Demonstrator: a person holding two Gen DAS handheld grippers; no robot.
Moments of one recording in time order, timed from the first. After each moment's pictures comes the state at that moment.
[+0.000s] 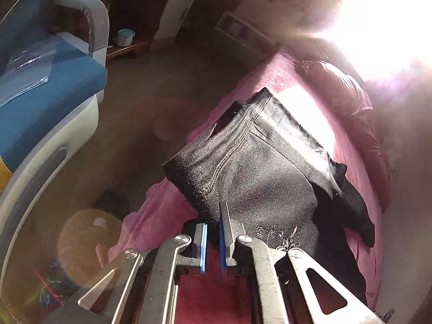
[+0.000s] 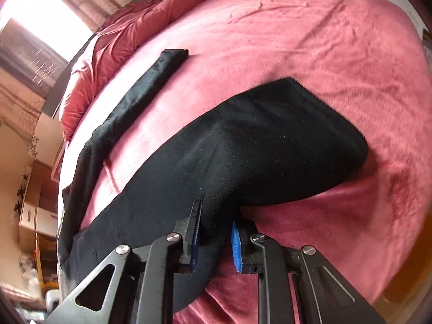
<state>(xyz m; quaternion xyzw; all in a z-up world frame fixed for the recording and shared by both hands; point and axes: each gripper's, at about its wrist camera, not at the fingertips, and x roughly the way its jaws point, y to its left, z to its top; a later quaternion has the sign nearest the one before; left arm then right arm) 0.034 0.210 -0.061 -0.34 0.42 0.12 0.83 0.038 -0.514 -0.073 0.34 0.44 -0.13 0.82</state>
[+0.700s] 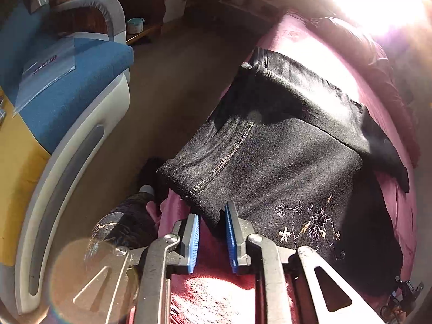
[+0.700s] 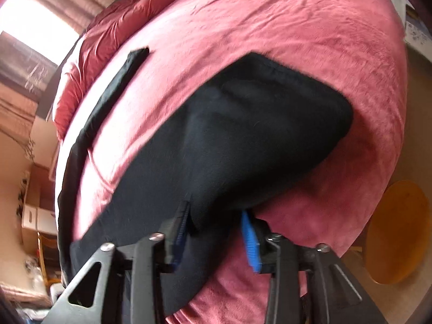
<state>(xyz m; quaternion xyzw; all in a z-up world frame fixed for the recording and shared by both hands) -0.036 0.183 -0.086 -0.25 0.51 0.15 0.81 -0.033 -0.562 -0.100 0.39 0.45 -0.15 0.79</state>
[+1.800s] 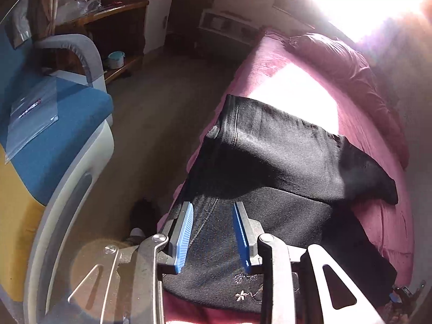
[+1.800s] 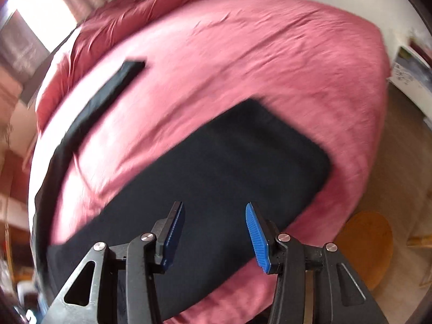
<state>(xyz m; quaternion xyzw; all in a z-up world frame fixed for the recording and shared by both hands) 0.030 0.202 -0.027 -0.23 0.46 0.11 0.85 0.010 -0.522 -0.070 0.26 0.50 -0.18 0.81</state>
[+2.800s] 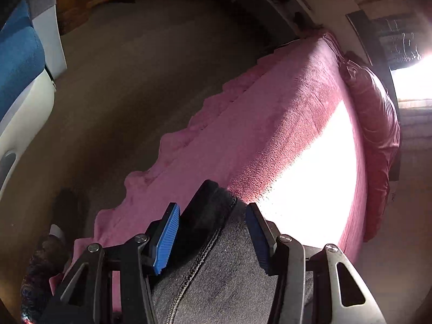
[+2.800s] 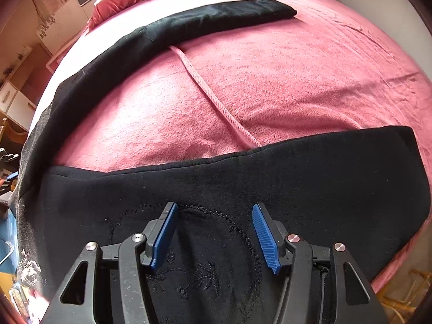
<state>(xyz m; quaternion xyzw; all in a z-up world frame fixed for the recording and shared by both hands) 0.291 0.294 -0.132 -0.45 0.52 0.11 0.71 0.115 -0.347 -0.106 0.12 0.57 -0.05 0.81</state>
